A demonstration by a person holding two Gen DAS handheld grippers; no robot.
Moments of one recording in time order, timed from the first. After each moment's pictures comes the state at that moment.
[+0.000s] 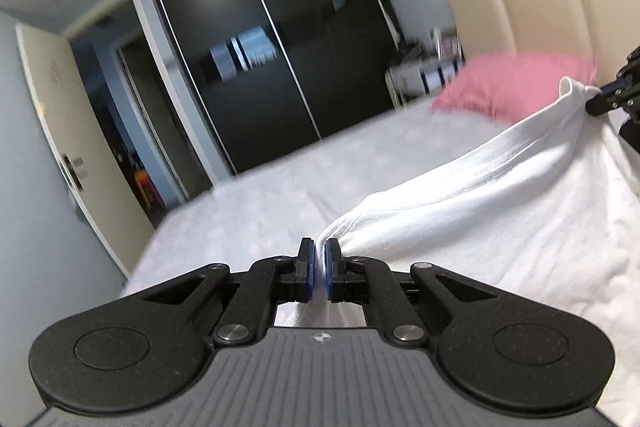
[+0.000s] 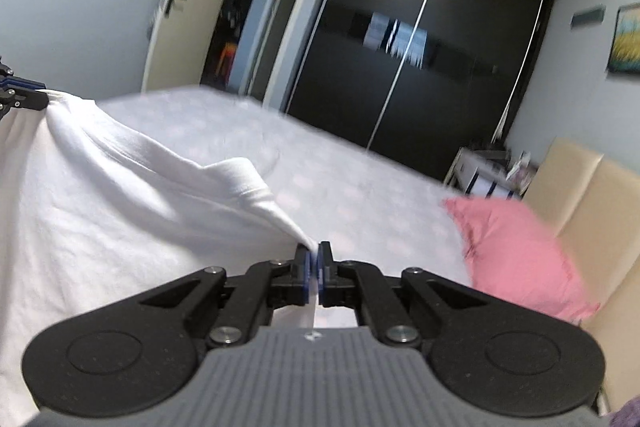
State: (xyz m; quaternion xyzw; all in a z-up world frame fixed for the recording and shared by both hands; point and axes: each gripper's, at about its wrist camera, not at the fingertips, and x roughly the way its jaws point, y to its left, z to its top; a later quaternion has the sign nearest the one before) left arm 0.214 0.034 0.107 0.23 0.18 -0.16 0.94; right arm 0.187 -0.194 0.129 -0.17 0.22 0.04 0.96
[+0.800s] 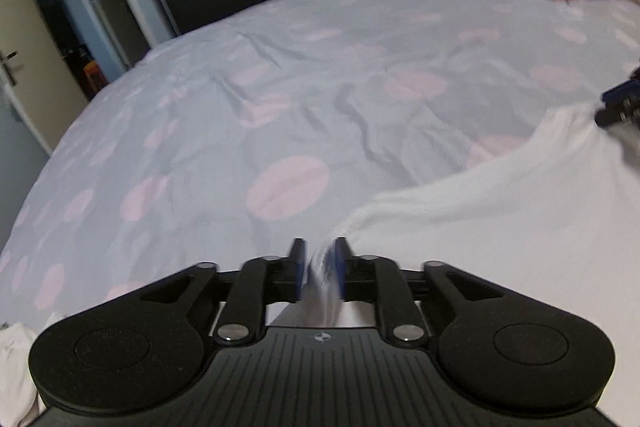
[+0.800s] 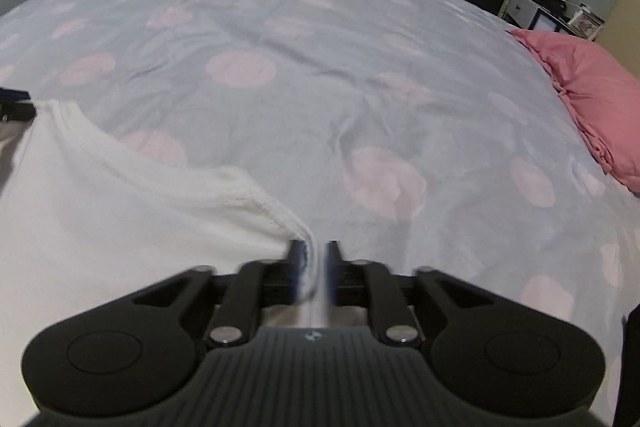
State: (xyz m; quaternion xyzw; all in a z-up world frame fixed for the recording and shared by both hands) left arm 0.336 0.017 -0.081 0.21 0.33 -0.17 0.90; right arm 0.324 -0.211 -0.082 -0.11 0.40 0.04 0.91
